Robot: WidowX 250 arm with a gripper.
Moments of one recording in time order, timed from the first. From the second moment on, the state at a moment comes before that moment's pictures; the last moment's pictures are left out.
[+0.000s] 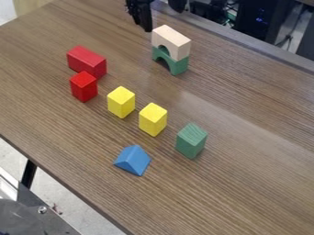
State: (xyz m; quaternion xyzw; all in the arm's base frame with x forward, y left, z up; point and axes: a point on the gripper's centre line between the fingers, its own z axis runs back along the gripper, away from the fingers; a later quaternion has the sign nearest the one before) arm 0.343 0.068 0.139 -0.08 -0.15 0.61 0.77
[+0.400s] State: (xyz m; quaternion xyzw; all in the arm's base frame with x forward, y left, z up) arm 0.326 0.067 0.107 -0.06 -0.12 0.63 0.76
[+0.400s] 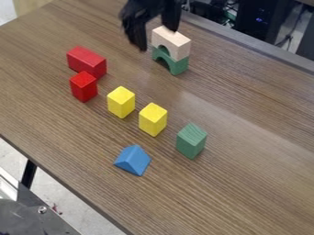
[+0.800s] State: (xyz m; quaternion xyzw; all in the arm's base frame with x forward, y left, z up) arm 0.302 0.067 0.101 -0.04 -0.10 0.68 0.73
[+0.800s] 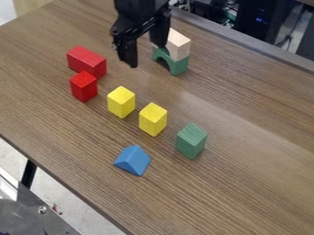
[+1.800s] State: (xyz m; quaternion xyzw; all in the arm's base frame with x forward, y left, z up) arm 0.268 0.068 0.077 0.01 -0.06 0.73 0.69
